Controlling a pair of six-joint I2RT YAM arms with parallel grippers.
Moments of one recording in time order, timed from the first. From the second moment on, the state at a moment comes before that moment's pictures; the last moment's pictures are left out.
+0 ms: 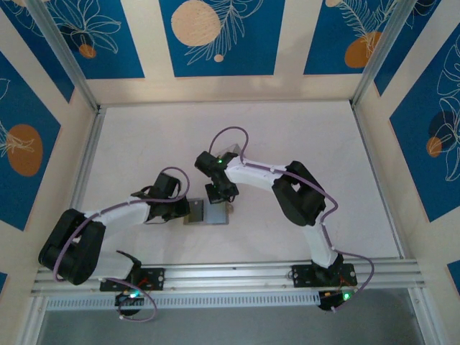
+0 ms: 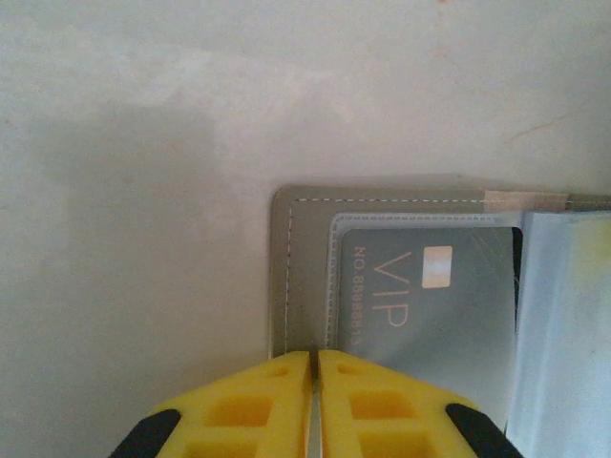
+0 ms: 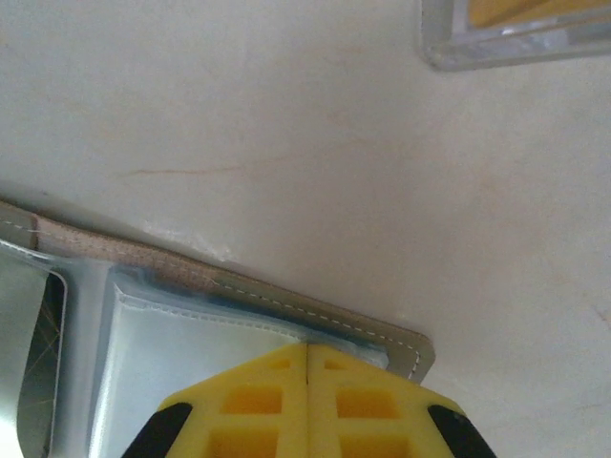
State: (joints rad) left arm -0.48 1.36 0.54 -0.27 0.19 -0.65; right arm 0.88 2.11 1.58 -0.92 -0.03 0.56
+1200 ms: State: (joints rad) left arm -0.51 1.28 0.55 -0.36 0.12 -0.63; right arm 0.84 2.13 1.48 -0.54 -0.58 0.68
